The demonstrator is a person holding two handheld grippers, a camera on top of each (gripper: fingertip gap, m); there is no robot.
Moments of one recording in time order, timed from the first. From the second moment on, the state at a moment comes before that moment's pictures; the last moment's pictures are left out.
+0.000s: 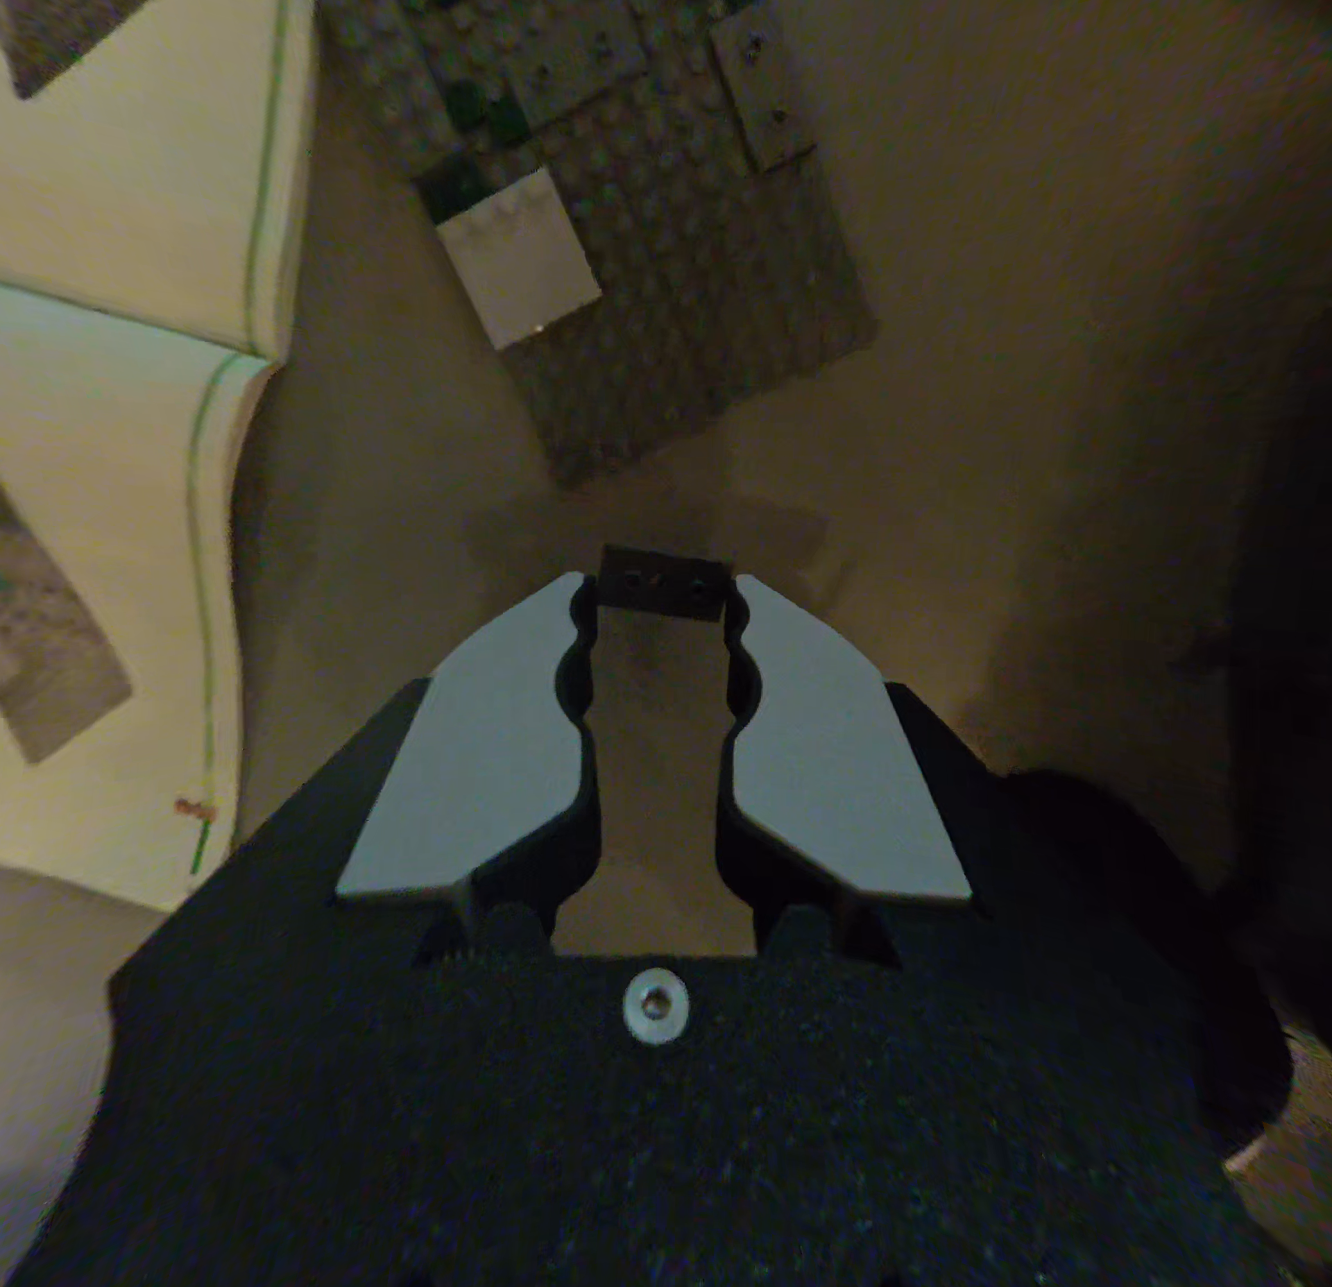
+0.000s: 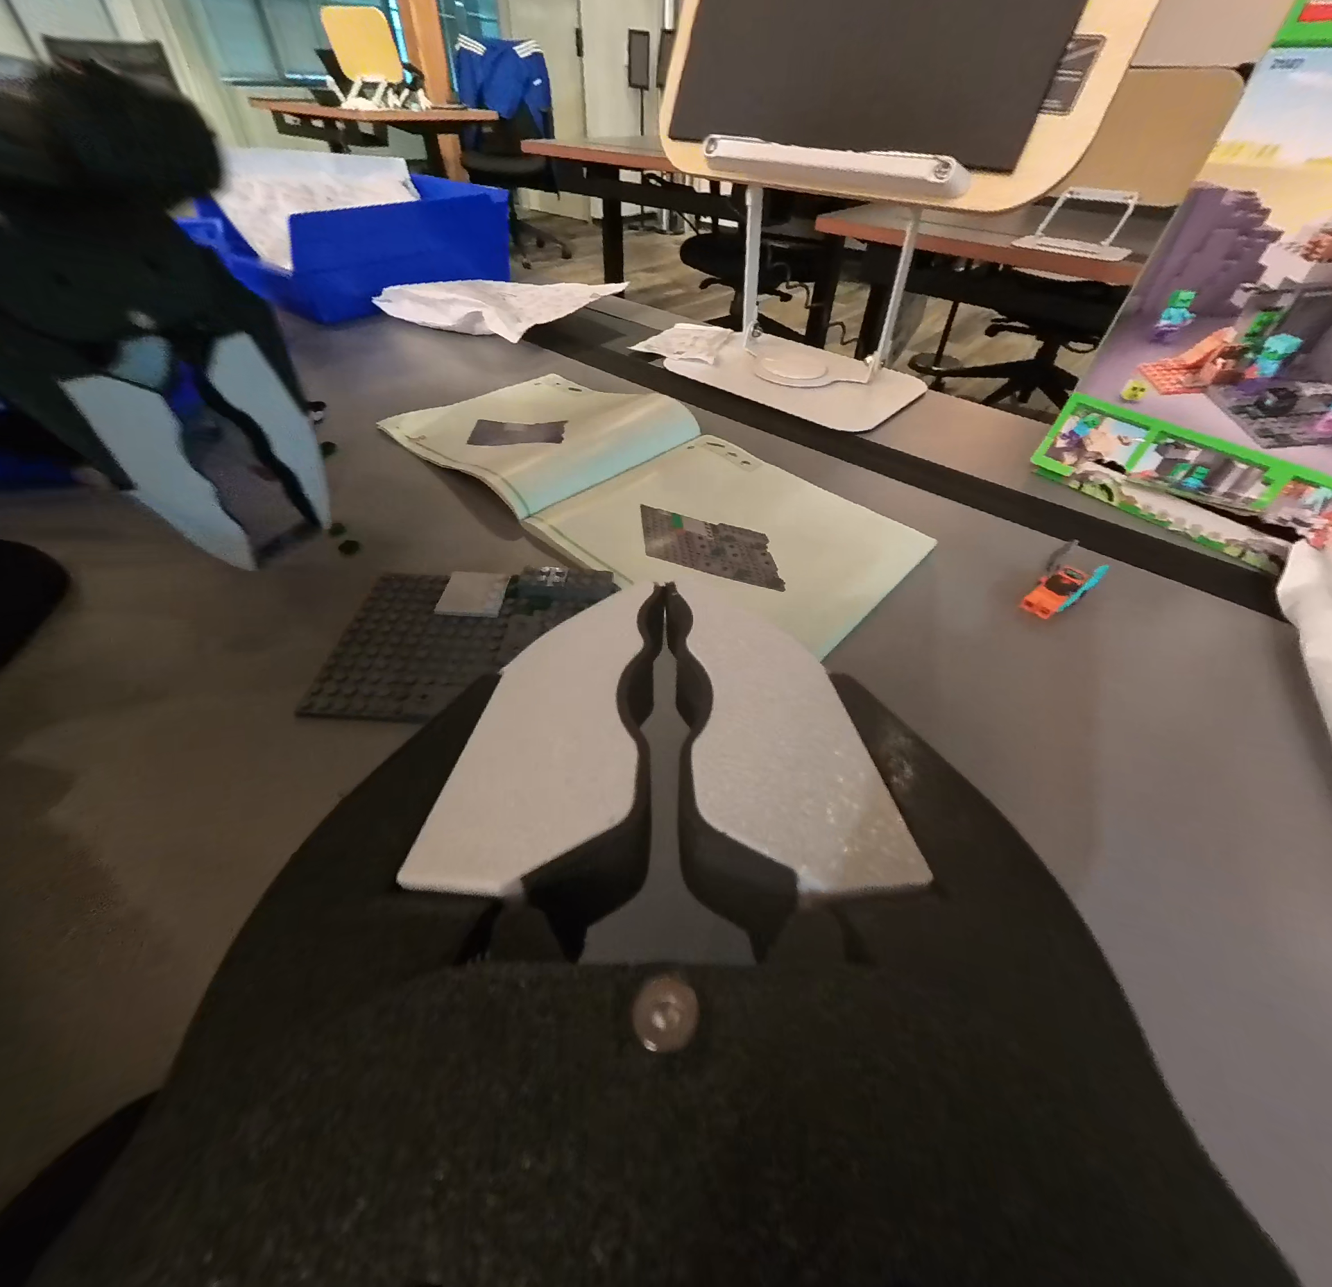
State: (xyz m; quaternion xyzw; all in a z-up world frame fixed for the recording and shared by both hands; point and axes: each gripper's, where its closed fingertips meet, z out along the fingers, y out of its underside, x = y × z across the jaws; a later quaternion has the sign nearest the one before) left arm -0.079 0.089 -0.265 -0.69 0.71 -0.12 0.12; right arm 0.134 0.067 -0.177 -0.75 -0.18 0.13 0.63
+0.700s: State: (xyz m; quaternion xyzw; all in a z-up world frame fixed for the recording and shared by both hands) left arm -0.073 0.158 -0.285 -0.72 0.68 -0.09 0.11; right arm 0.122 0.066 -0.187 -0.75 -0.20 0.15 0.61
